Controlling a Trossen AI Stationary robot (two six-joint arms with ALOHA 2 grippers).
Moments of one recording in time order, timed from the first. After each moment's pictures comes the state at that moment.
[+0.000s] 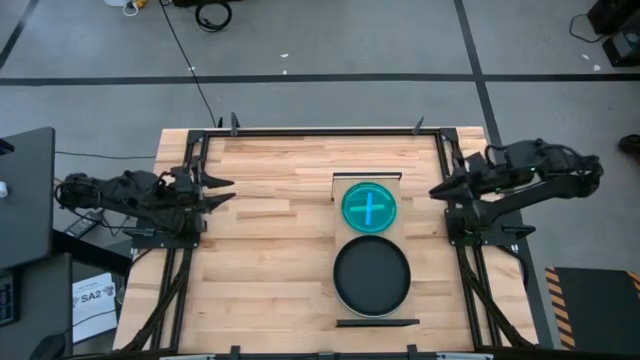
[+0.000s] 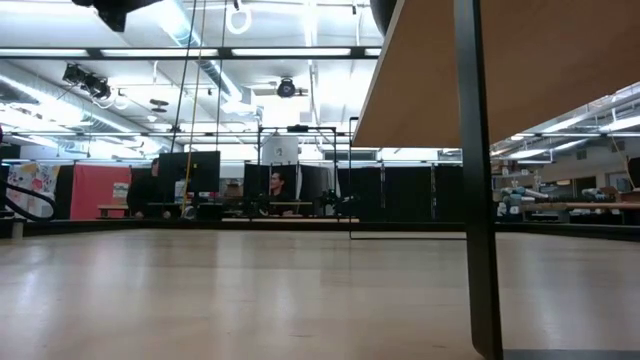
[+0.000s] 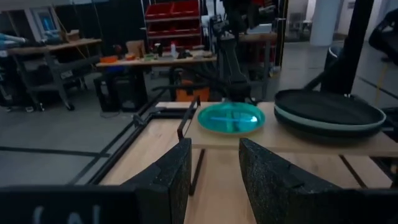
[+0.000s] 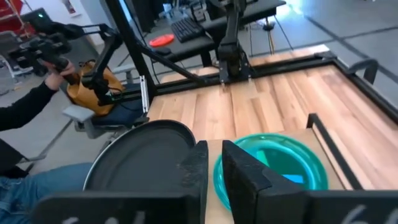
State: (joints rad) left arm -0.23 0.34 0.59 -0.28 -0.43 0.04; right arm 0.20 0.53 1.00 -0.75 0.03 0.26
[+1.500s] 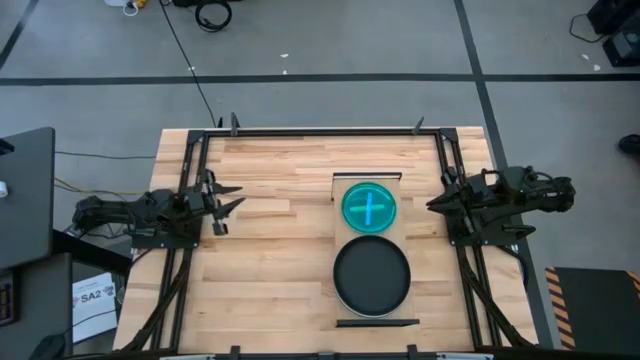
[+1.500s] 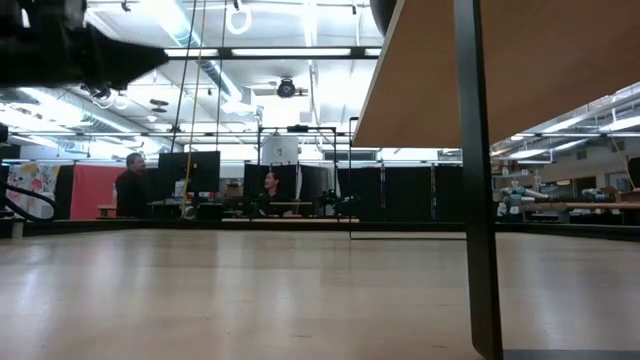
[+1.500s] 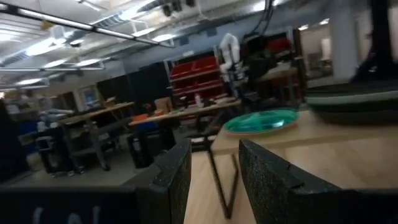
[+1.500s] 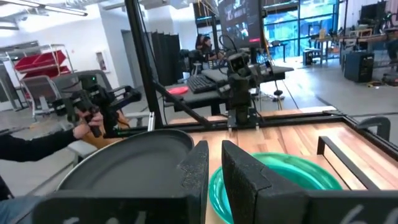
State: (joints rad) left arm -0.09 0.00 0.03 0.23 -0.35 0.30; right arm 0.20 0.01 0.42 -0.36 0.02 0.13
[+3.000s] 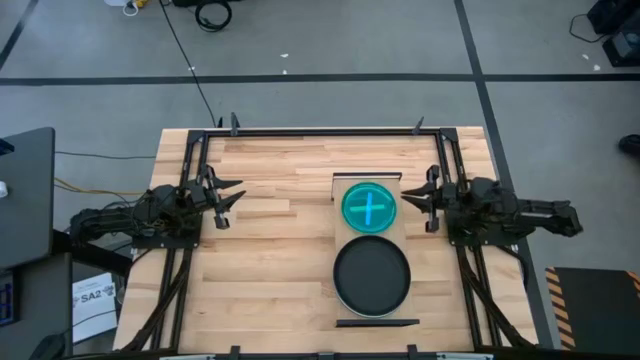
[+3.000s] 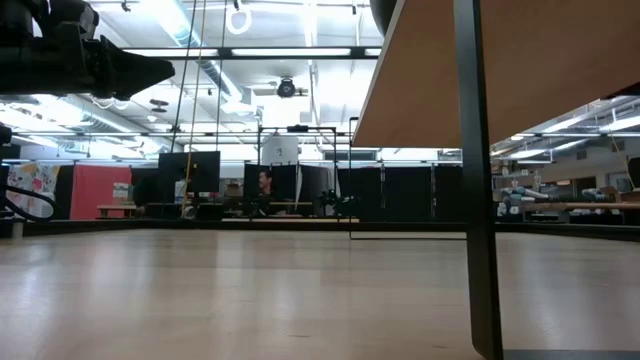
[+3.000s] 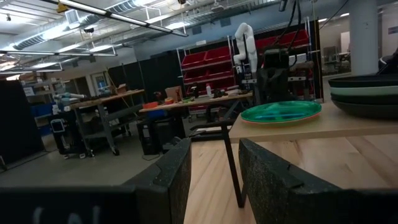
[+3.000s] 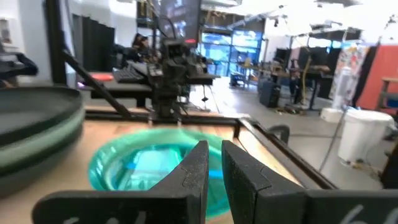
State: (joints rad) left arm 0.10 0.01 0.01 0.21 -0.23 0.22; right arm -0.10 0.01 0.07 0.04 0.01 -0.11
